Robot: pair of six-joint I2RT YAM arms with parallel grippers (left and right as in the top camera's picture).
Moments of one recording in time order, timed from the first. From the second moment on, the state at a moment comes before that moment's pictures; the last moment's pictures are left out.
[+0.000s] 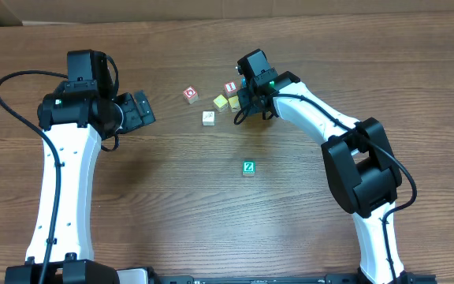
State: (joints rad) left arm 0.08 1.51 1.44 -1.10 -0.02 -0.34; right arm 0.51 2.26 1.72 -0.57 0.07 0.17
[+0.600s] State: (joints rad) left arm 0.08 1.51 1.44 -1.10 -0.02 -0.34; right arm 0.51 2.26 1.72 -0.54 0.07 0.17
